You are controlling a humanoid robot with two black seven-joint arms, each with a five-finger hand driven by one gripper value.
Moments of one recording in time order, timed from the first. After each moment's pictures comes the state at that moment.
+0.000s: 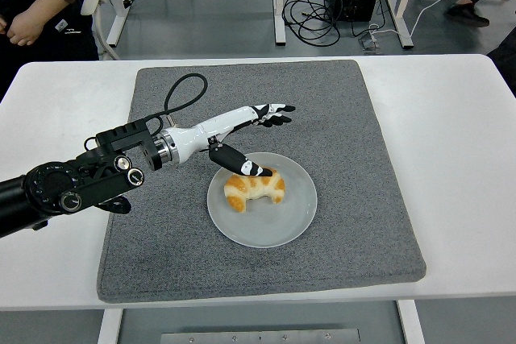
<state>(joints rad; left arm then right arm) -1.06 0.29 -0.09 -0.98 0.84 0.02 -0.46 -0.13 0.00 0.10 0.13 -0.15 -0.06 0.31</state>
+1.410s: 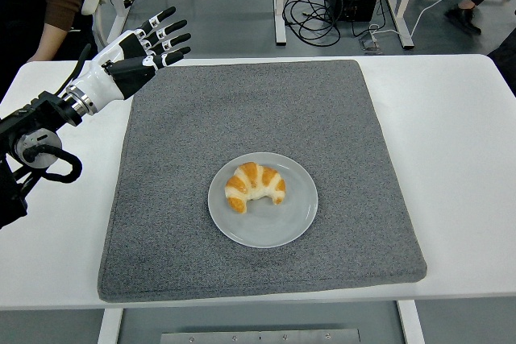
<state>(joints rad) -0.95 0.33 -0.49 -0.62 0.17 -0.56 -0.36 -0.13 0.00 0.10 0.13 -0.15 -0.06 0.31</state>
